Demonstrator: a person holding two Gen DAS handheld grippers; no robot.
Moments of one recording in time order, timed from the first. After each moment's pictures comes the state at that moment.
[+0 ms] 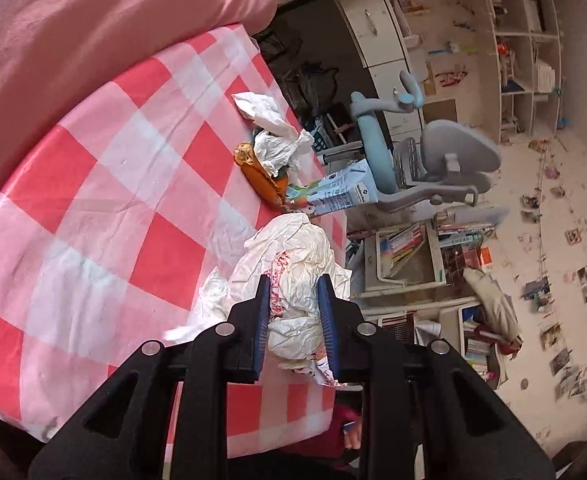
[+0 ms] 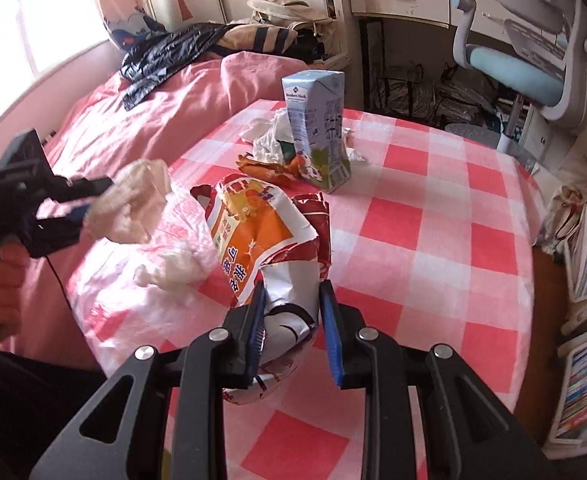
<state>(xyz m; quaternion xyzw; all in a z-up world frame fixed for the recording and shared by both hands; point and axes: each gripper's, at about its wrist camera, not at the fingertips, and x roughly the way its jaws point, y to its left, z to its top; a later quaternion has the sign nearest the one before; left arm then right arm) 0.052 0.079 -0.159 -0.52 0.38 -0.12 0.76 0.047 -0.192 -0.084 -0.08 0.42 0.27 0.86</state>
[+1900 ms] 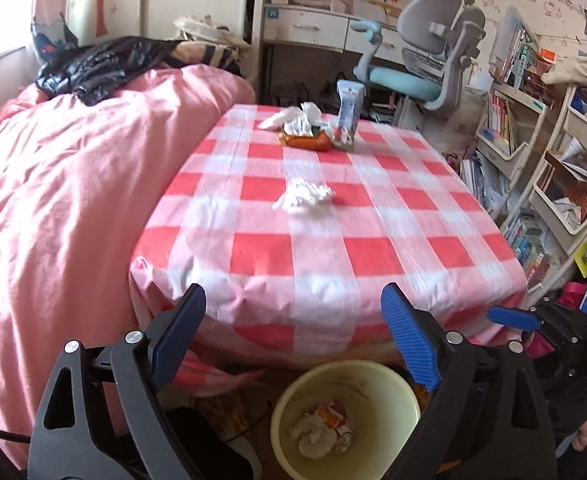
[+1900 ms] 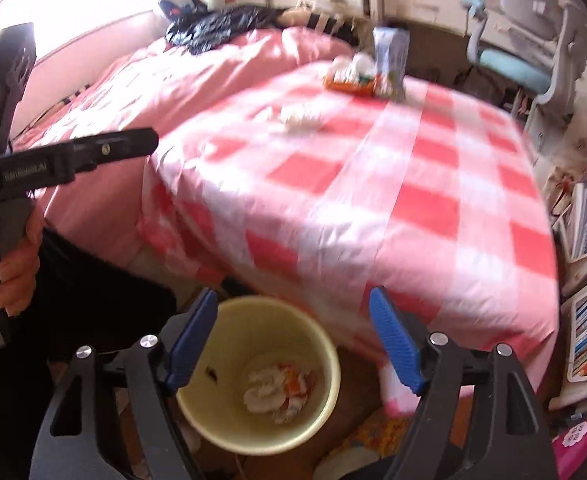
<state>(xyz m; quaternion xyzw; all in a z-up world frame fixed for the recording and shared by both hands) -0.149 -0.046 -0.116 -0.07 0.35 0.05 0.93 -0.148 -0.190 -0.125 -0.09 0.39 0.28 0.88</state>
